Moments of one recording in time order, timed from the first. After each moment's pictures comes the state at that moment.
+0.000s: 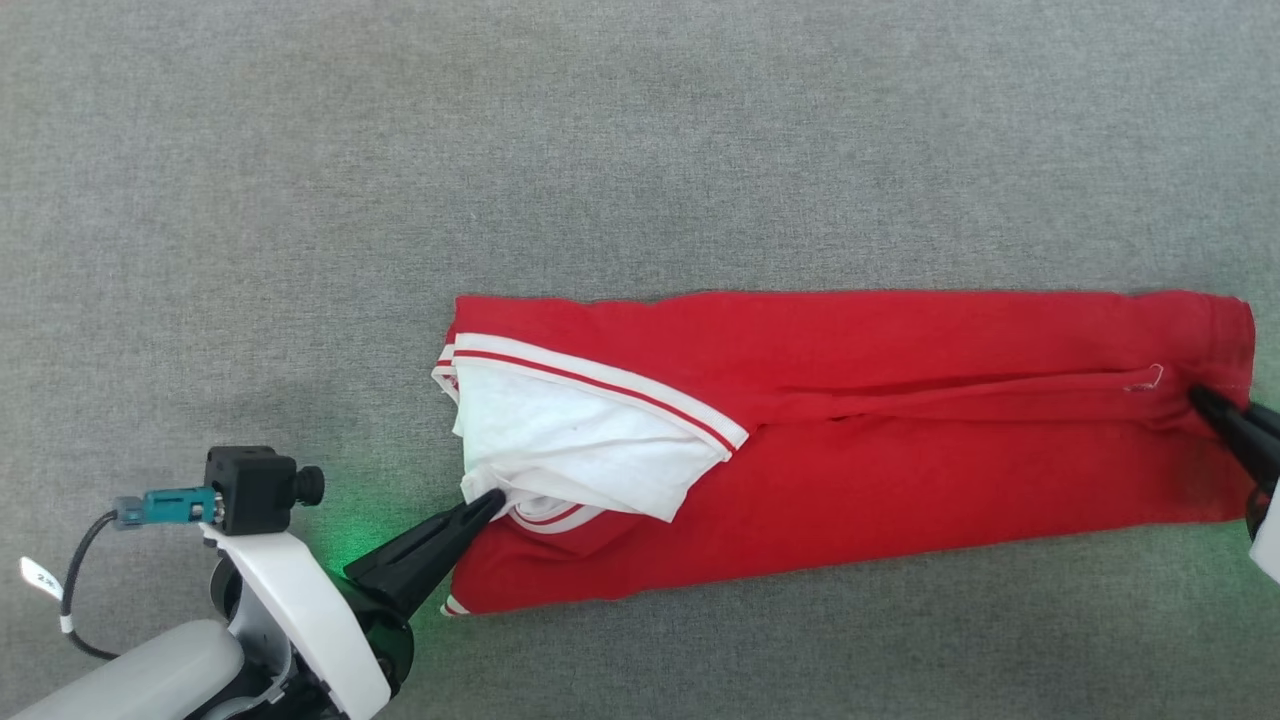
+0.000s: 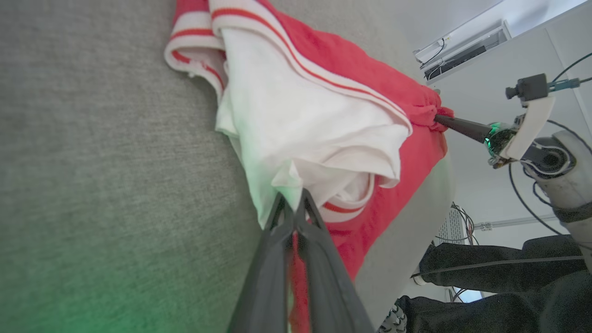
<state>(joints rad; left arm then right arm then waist) -0.53 0.90 -1.11 -0.05 -1.45 -0.13 -0.19 -0.17 -0.65 0.03 0.03 0.75 0.13 0.51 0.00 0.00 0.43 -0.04</state>
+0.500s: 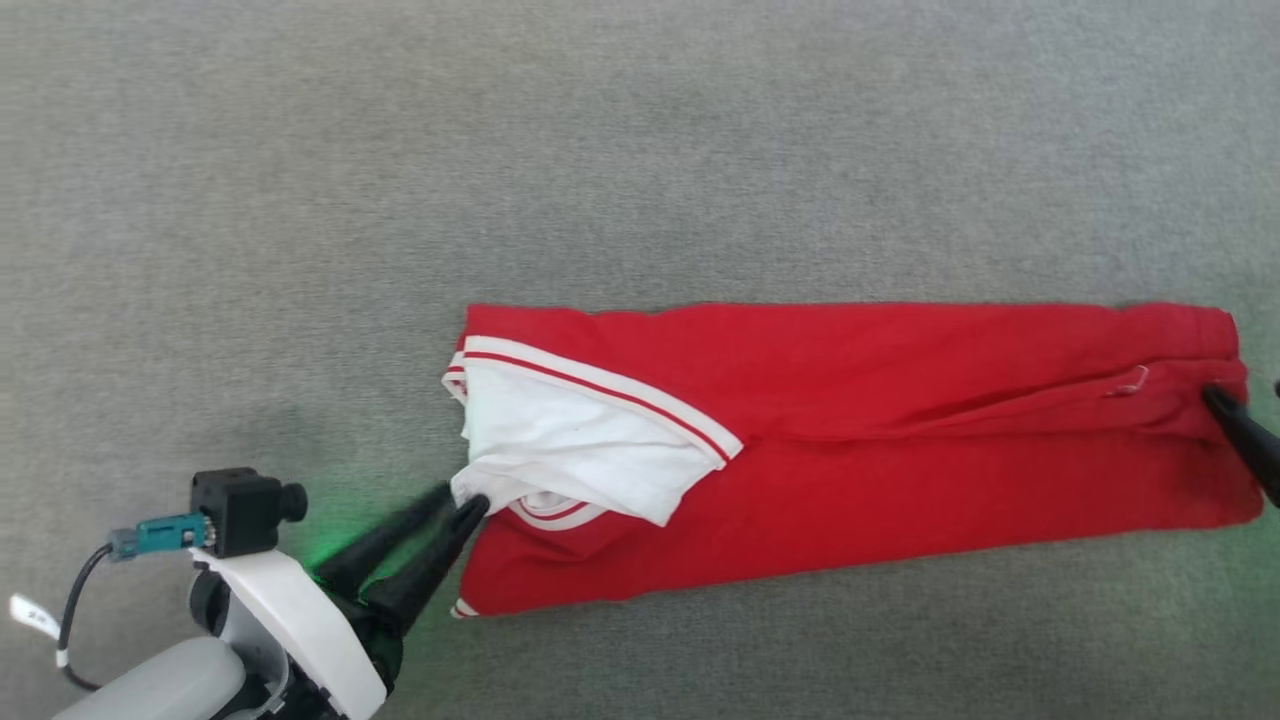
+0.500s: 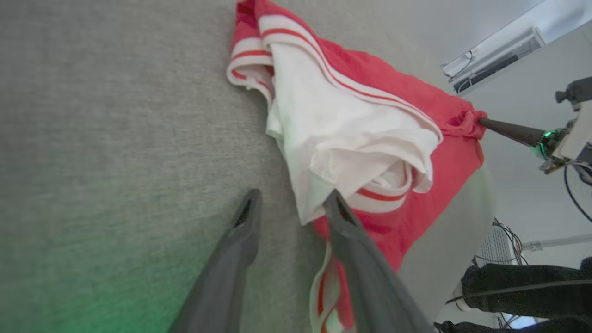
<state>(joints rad) -0.48 0.85 -1.08 0.07 -1.36 -0.13 -0.26 -0.17 -0.63 -0.04 0.08 0.77 0.13 0.49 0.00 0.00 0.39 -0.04</state>
